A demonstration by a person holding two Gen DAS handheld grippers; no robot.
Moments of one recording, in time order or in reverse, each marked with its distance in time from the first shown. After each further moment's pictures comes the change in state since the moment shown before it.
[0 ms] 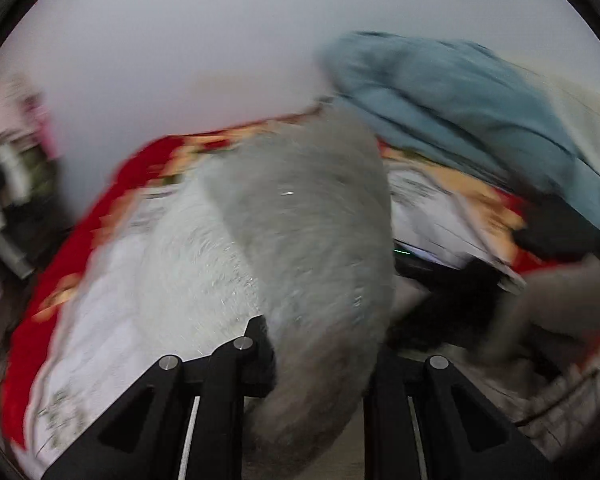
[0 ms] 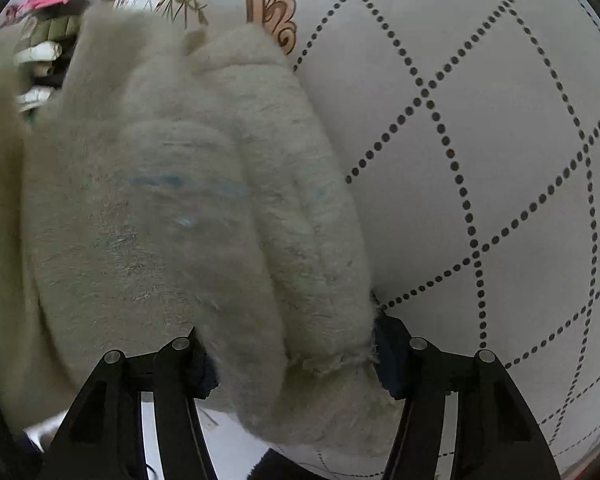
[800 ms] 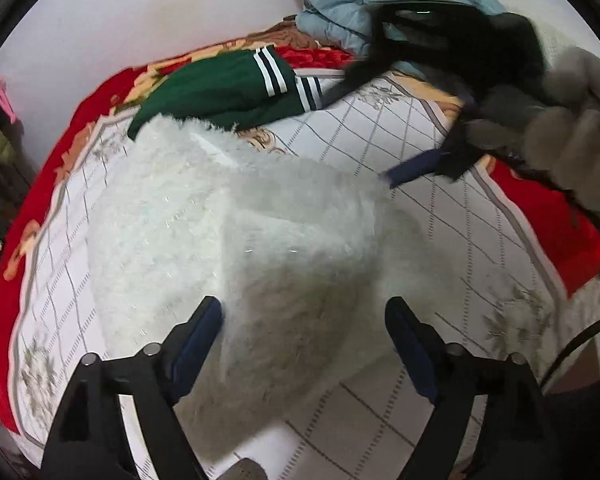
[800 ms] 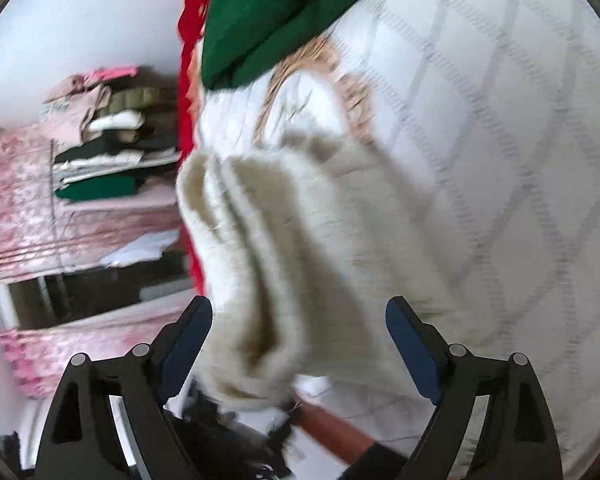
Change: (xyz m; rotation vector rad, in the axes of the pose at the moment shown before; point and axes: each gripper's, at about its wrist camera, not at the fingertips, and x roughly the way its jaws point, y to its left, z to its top) left arm 0.014 -0.017 -0.053 -0.018 0.293 -0.072; right arm -0.068 0.043 0.001 0.078 -0.163 0.389
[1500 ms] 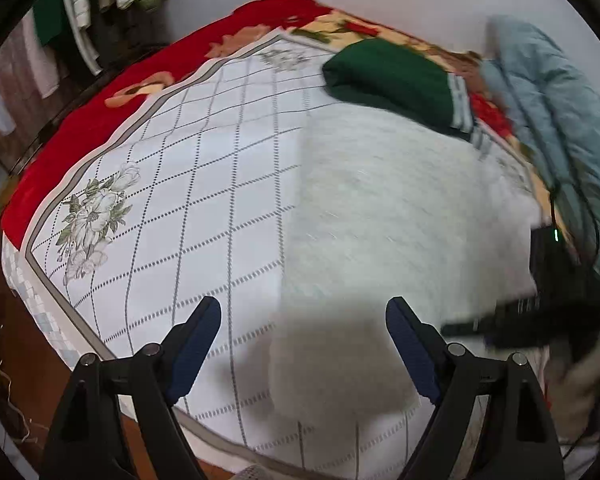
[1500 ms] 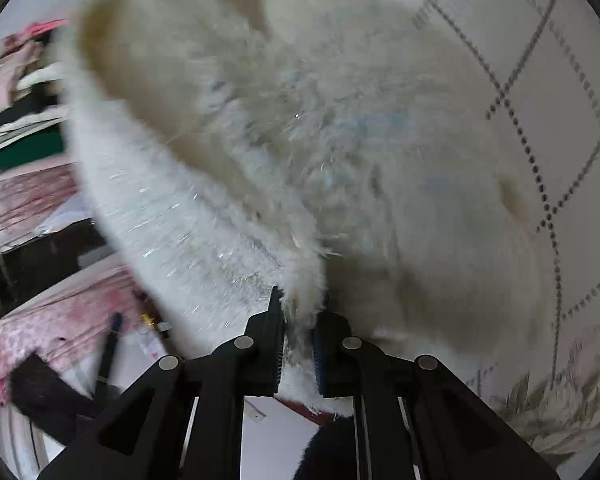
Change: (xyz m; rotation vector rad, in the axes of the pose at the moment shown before) left arm -0.036 0.113 -0.023 -0.637 0.076 0.199; right arm 0.135 -0.007 -0.046 0.043 0.181 -0.290
